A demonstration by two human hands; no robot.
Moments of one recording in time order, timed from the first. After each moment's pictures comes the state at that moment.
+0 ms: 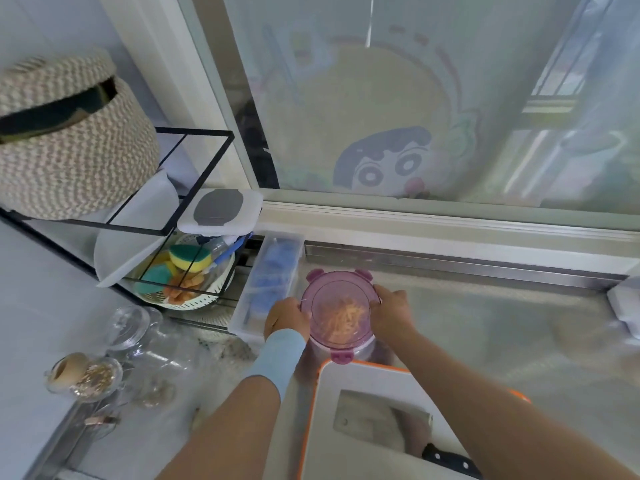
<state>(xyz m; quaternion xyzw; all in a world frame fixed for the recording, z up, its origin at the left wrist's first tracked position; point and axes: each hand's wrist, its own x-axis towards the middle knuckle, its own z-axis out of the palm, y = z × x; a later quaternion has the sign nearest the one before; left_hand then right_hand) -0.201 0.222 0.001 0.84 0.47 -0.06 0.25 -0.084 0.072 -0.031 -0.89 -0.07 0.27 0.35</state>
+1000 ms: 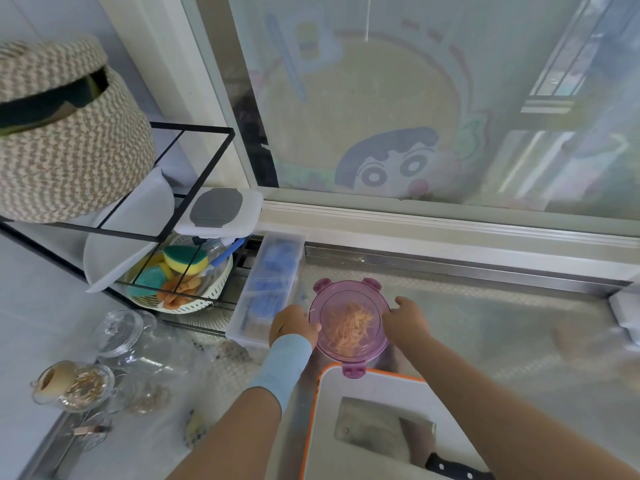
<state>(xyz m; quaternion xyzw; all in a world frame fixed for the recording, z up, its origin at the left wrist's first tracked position) -0.194 0.217 0.007 0.83 0.47 -0.12 0.26 -0.080 0.060 -0.020 -0.88 0.01 0.30 0.36</state>
